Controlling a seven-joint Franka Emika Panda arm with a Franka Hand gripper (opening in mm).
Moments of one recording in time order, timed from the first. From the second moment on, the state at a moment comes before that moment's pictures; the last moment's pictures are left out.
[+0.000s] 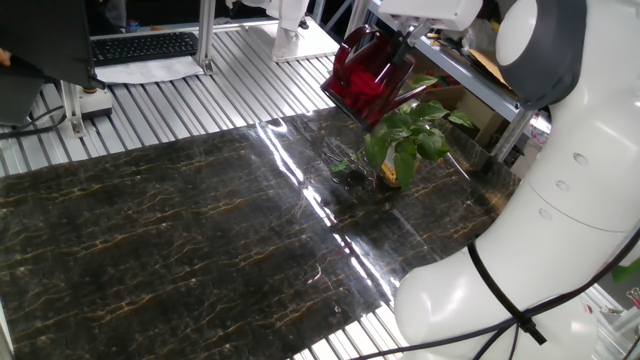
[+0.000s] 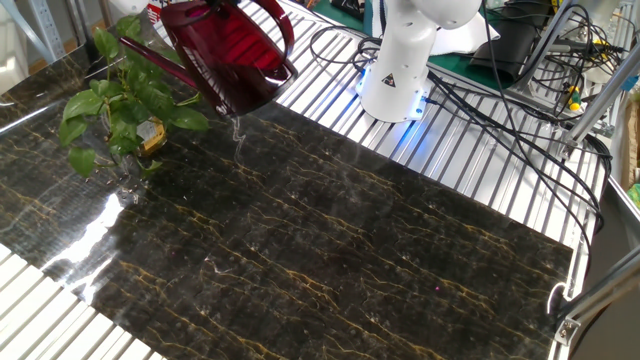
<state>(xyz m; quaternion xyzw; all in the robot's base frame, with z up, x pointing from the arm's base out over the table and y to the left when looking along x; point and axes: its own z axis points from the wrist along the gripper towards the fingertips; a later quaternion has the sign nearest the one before) 0.448 -0.186 0.443 -0.72 -0.58 -0.11 0.37</state>
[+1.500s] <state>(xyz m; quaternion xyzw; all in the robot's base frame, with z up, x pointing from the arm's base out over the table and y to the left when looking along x) 0.449 -0.185 0.445 -0.71 -0.58 -0.11 0.37</state>
